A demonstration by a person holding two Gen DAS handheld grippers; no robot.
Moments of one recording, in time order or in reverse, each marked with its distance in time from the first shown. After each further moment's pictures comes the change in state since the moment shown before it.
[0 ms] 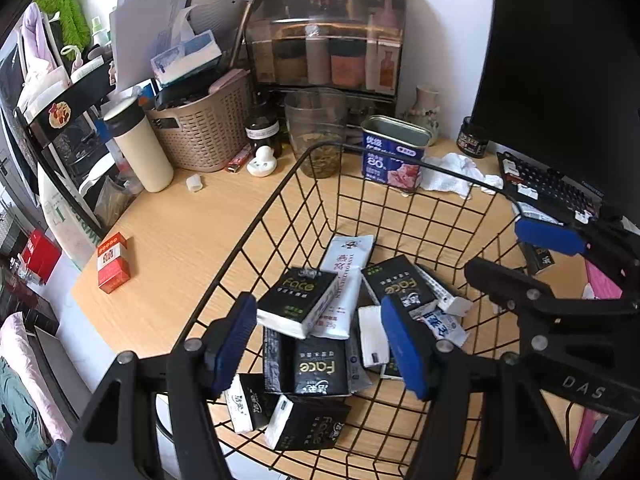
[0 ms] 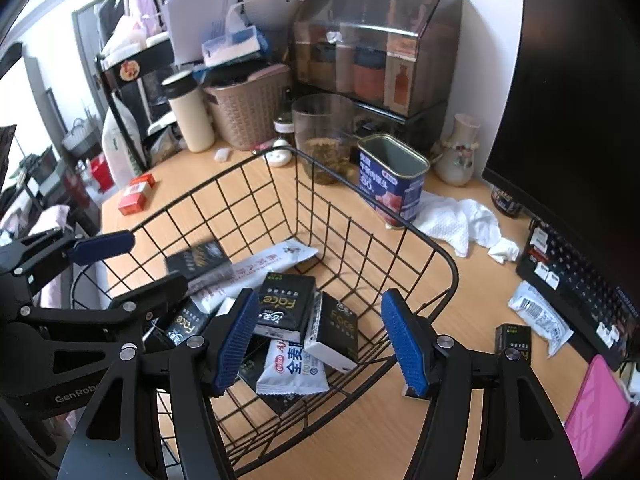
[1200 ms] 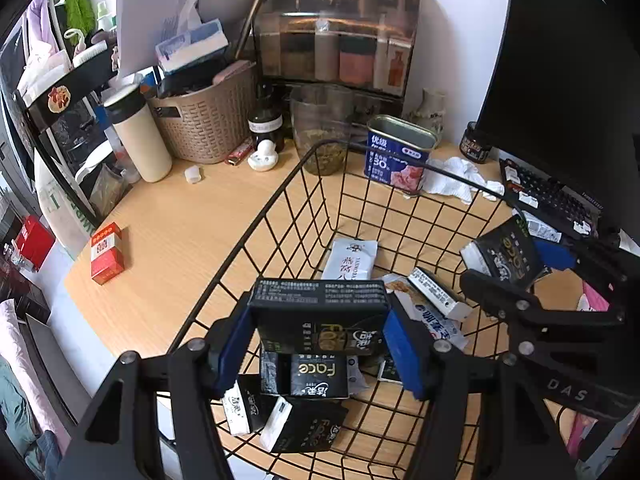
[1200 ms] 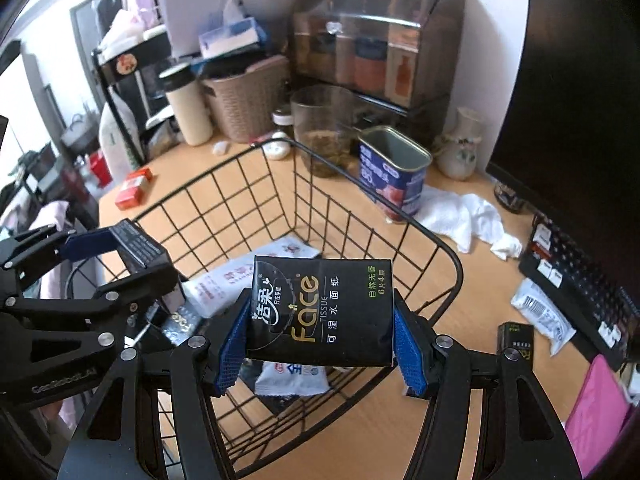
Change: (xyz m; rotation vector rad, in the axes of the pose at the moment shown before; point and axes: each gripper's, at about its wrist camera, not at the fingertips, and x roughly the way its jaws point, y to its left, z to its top) left arm 0.012 0.010 0.001 -0.044 0.021 -0.024; right arm 0.016 -0.003 -0.001 0.009 0.033 0.003
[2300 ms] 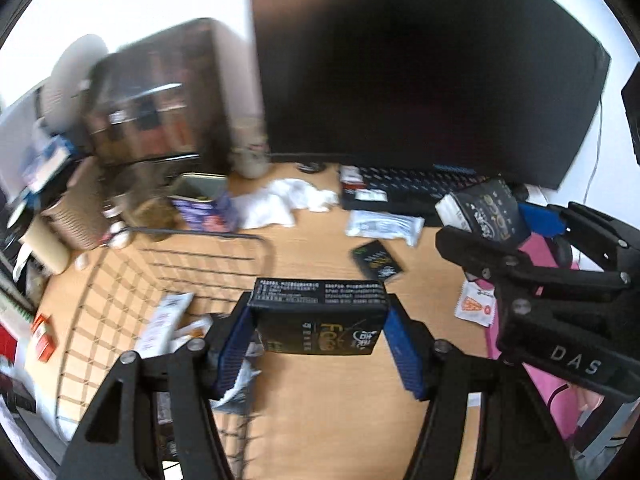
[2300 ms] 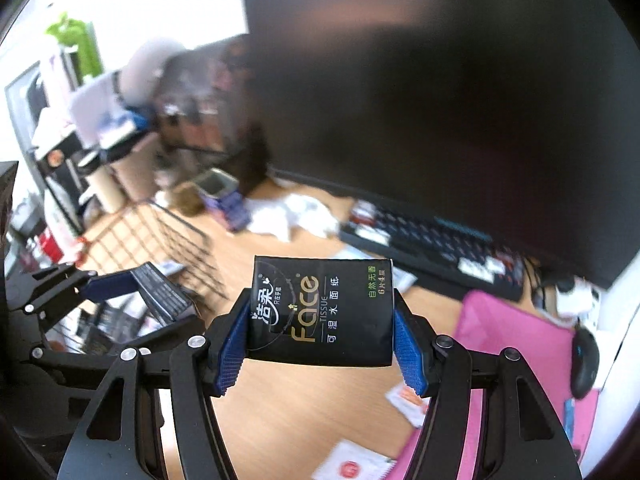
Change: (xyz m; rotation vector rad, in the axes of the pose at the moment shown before) left arm -0.055 -0.173 0.015 0.254 -0.081 -0.202; right arm -0.140 -0.138 -0.057 0.228 -0.154 -0.197
